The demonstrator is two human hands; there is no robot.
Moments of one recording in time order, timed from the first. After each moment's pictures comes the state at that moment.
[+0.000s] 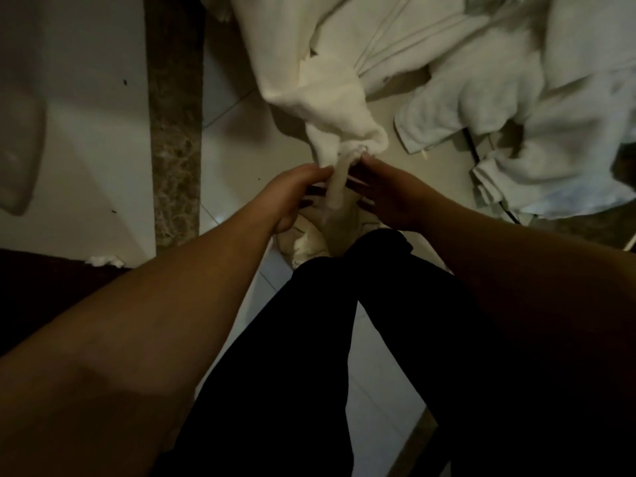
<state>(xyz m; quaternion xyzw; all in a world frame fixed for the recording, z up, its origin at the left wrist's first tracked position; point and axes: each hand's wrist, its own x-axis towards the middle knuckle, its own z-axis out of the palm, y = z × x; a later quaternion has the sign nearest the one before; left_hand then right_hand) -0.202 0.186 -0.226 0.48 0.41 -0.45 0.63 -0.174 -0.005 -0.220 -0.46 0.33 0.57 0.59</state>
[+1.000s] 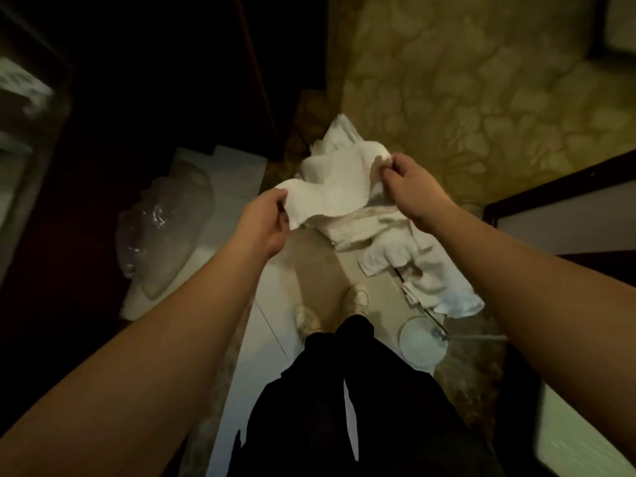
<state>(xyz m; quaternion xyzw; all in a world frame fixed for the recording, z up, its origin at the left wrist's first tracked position) -0.106 0.228 0.279 0.39 0.48 -0.13 0.78 -0.031 0.006 0.275 -0.87 0.04 0.23 0.44</state>
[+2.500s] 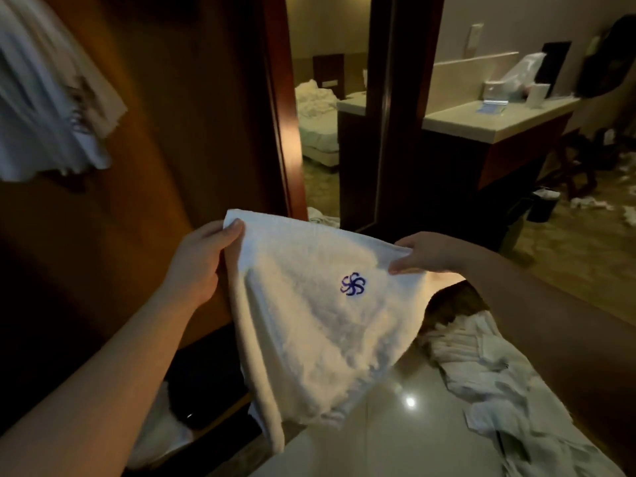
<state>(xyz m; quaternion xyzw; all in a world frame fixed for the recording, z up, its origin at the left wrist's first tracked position) -0.831 0.240 0.727 0.62 0.31 0.34 0.63 -0.481 0.080 0.669 -0.84 -0.47 0.19 0.18</state>
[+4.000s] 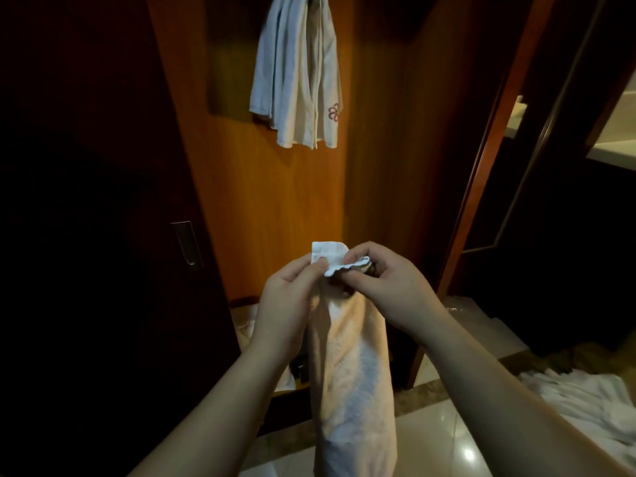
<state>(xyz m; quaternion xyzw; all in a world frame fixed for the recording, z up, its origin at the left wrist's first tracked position) -1.165 0.165 0.709 0.56 0.30 0.50 0.59 -1.008 0.116 0.731 -0.57 -0.61 0.25 0.49</state>
